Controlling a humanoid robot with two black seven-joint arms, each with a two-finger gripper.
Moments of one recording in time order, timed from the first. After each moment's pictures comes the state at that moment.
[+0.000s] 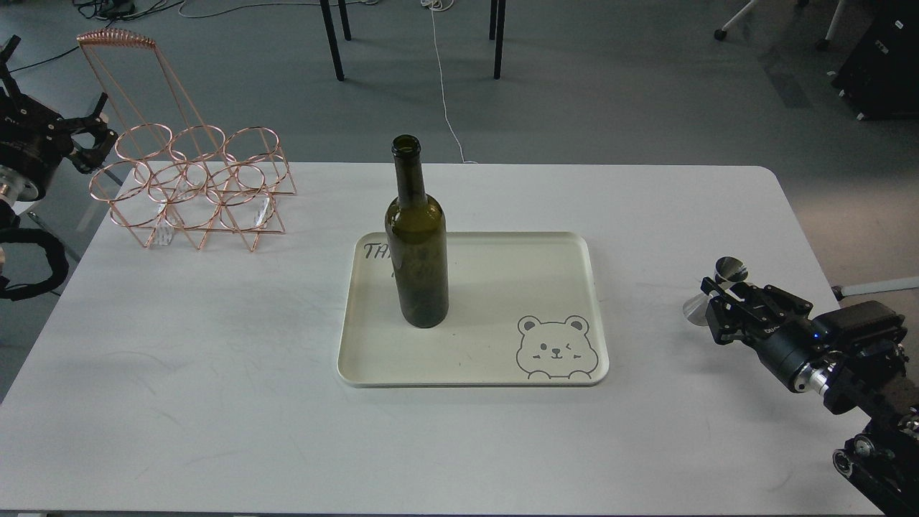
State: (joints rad) left arm -0.74 0.66 -0.73 -0.62 -0.29 -0.49 -0.28; right arm 0.16 -0.62 0.87 1.14 -2.09 -0.31 0.20
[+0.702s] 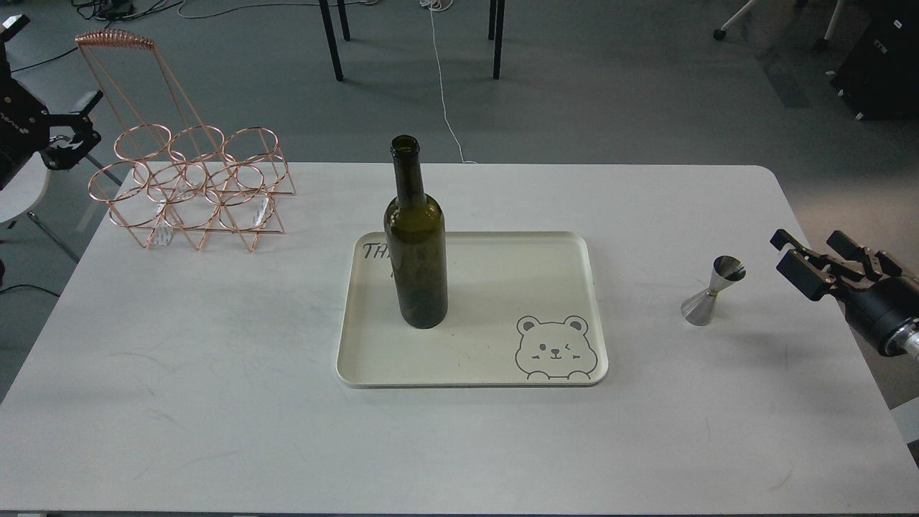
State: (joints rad) left arm -0.73 0.96 -0.62 -0.95 -0.07 -0.49 -0.28; right arm 0.22 -0.91 0.87 1.30 -1.56 -0.27 0.21
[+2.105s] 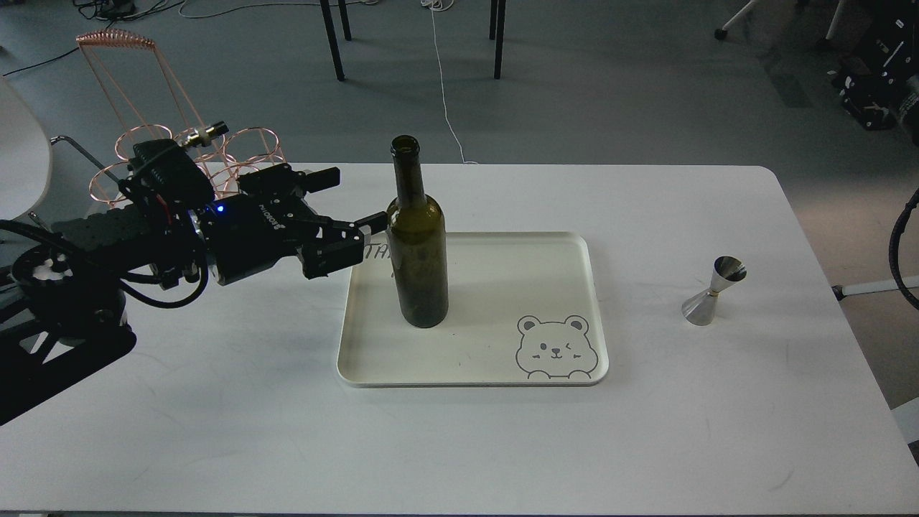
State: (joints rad) left arm -0.71 0.82 -0.55 -1.64 1.85 -0.02 -0.15; right arm 0.87 -0.68 0.82 0.68 -0.37 0.28 0.20
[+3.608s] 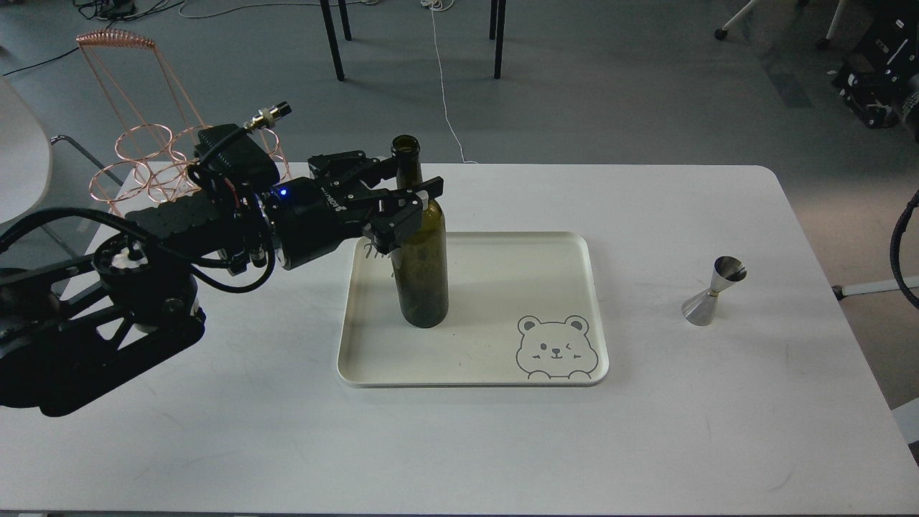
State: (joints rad) left arm -0.77 0.66 -0.55 -1.62 1.86 -0.04 -0.11; right arm 0.87 -0.68 0.83 0.68 -0.37 0.28 0.21
